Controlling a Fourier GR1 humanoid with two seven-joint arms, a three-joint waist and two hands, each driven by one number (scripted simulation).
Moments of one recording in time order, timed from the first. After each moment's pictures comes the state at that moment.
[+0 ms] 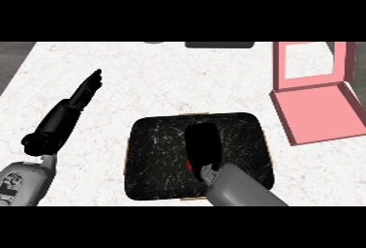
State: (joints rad) left arm -0.24 0.44 -0.17 -1.52 0.07 -0.05 -0.07; right arm -0.53 -0.05 0.76 -1.27 0.97 0.20 0.84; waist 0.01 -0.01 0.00
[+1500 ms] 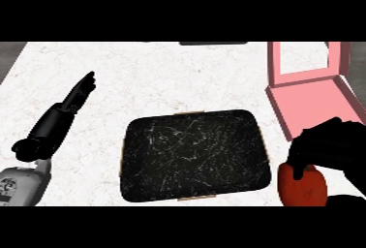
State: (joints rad) left arm -0.21 0.44 -0.14 -1.54 0.06 -0.04 -0.09; right arm -0.19 -0.84 0.31 -2.09 0.20 0.00 -0.16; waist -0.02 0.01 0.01
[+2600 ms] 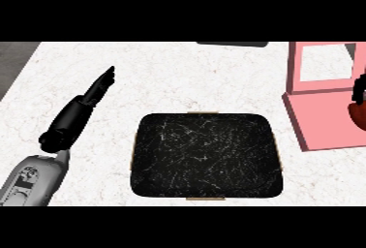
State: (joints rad) left arm -0.29 0.37 -0.18 -1.49 0.02 -0.07 -0.09; right arm -0.62 -1.02 0.33 -0.97 0.52 0.32 -0.79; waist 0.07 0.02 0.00
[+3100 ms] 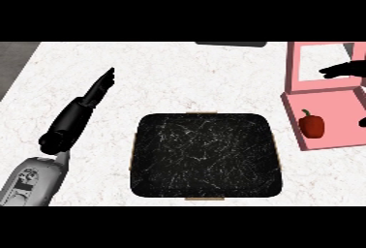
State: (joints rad) left arm -0.28 0.37 -0.17 -1.50 0.01 -0.08 -0.08; right arm -0.71 -0.91 0.33 -0.78 0.39 0.34 -0.94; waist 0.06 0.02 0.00
